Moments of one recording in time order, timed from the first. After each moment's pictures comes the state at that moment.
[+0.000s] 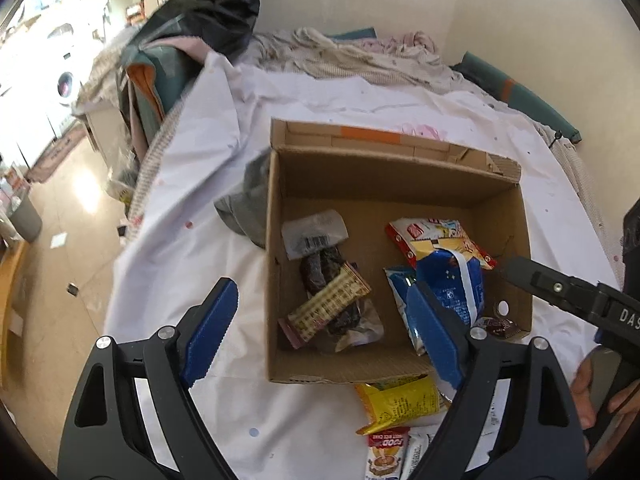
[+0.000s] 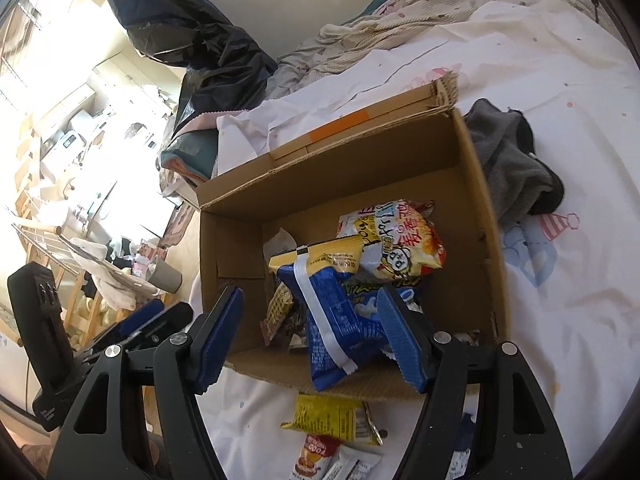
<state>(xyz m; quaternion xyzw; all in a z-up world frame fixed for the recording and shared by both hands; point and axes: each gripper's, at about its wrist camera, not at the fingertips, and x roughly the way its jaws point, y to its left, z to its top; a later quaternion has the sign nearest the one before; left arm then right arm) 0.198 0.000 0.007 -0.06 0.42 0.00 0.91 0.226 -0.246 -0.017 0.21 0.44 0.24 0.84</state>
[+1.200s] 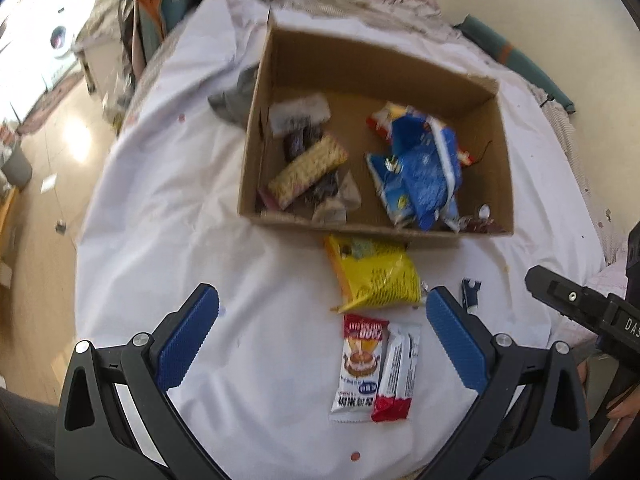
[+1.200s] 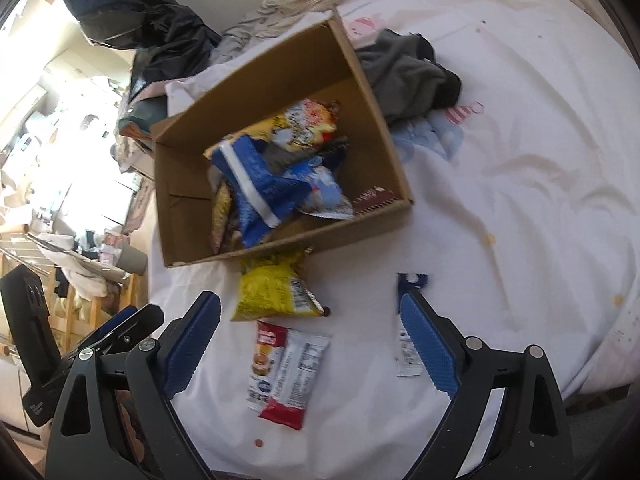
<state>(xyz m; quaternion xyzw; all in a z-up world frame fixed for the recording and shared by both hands) 0.128 -0.015 -0.041 -0.10 0.52 -0.03 0.85 0.138 -0.286 -0.050 0.20 0.52 0.15 0.82</state>
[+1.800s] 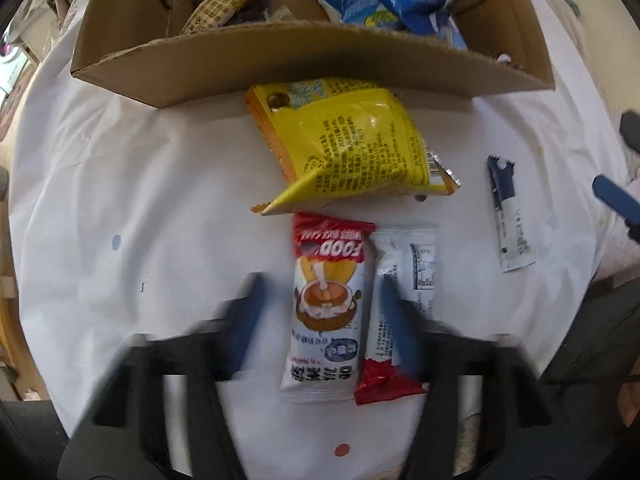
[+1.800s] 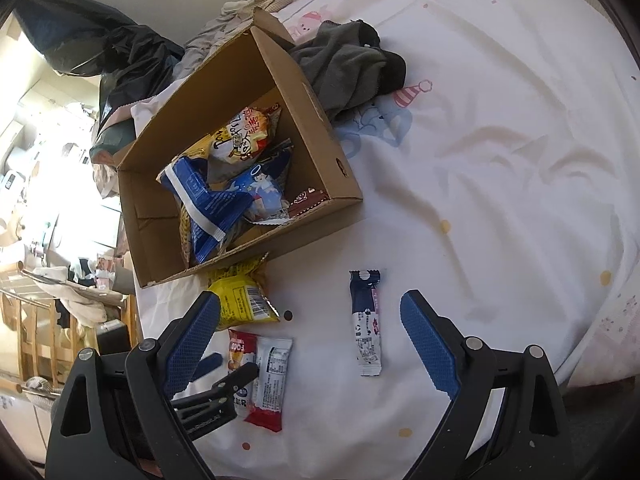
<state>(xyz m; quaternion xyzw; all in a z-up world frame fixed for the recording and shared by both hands) 0.131 -0.076 -0.137 -0.02 0.65 -0.07 0.76 0.144 -0.322 -0.066 0.25 0.54 0.11 0.80</state>
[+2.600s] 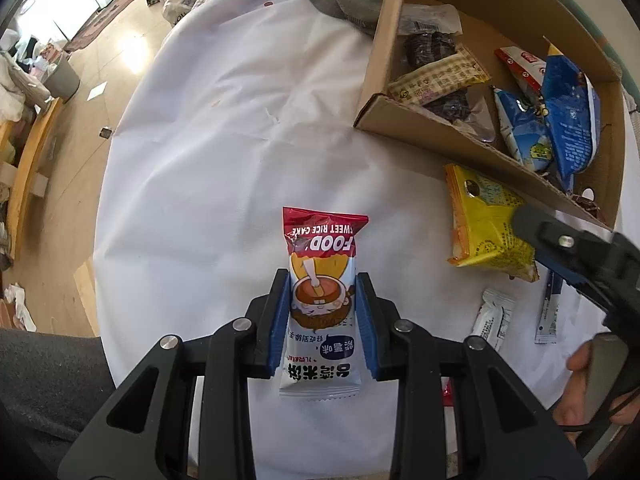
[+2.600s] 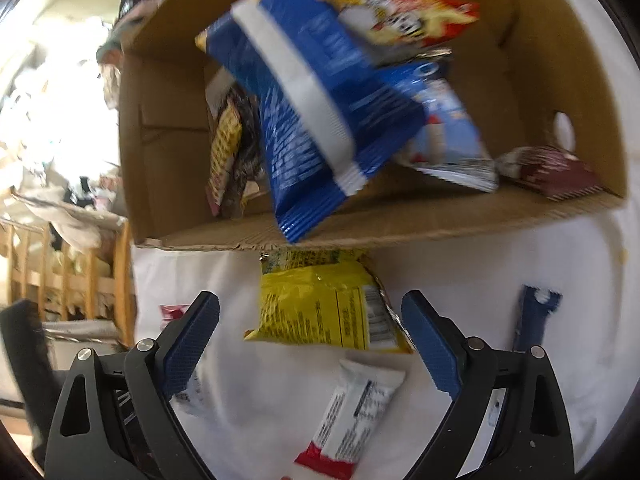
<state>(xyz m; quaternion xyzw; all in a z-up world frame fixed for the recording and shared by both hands) 0.129 0.030 -0.096 -0.12 0.63 0.10 0.76 0.201 -0.179 -0.117 0.16 0.62 0.20 0.75</state>
